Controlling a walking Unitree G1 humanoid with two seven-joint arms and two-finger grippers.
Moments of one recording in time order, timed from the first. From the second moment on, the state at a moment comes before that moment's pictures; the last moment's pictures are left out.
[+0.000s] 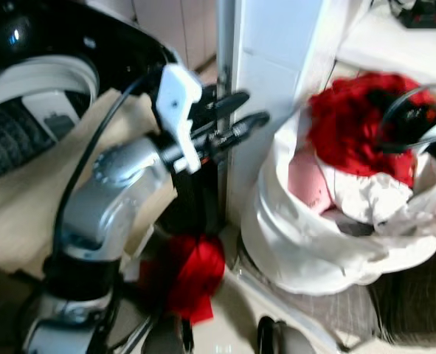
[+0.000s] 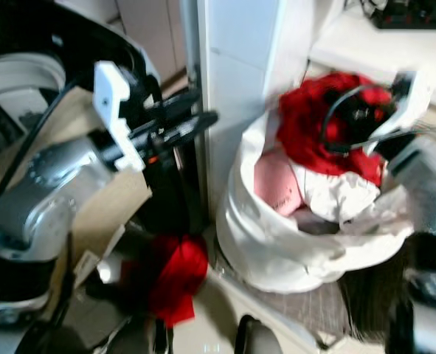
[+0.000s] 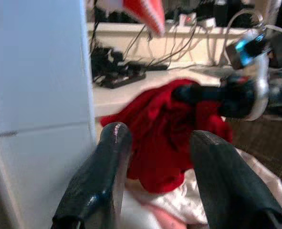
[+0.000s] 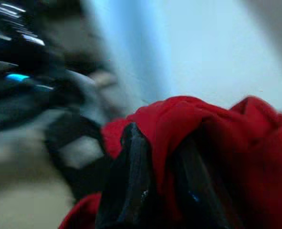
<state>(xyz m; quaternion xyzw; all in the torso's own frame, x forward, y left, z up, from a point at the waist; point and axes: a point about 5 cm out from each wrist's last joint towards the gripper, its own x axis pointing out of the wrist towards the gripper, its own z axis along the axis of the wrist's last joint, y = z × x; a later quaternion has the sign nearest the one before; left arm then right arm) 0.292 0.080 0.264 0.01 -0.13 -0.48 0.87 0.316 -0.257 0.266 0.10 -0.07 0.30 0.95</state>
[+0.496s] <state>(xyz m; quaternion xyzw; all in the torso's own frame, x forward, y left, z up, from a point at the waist) 0.285 0.043 0.283 -0.05 -0.20 -0.52 0.83 0.272 -0.196 0.300 0.15 -0.12 0.49 0.85</state>
